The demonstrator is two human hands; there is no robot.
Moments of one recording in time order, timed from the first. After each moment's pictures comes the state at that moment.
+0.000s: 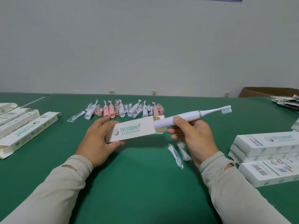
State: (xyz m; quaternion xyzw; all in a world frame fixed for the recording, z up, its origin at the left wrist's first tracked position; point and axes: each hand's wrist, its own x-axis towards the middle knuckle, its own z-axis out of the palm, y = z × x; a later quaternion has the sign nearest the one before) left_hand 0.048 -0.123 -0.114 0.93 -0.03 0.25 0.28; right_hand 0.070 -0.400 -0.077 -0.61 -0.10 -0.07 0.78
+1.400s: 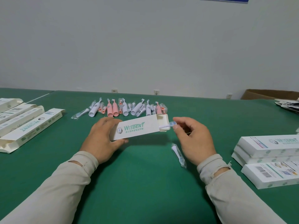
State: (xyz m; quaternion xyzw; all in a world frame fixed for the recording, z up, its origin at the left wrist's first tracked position) left_hand 0.055 -0.117 -0.122 0.92 -0.03 0.26 0.28; right_hand 0.070 -0.398 -0.089 -0.79 -0.16 -0.21 0.55
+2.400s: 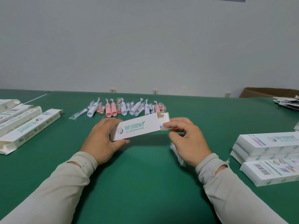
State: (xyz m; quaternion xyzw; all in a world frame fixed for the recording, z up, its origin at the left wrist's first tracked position) left_hand 0.055 -0.119 -0.122 0.92 -0.06 0.27 0.29; right_hand 0.067 -0.391 -0.092 -0.78 -0.19 -0.14 0.57
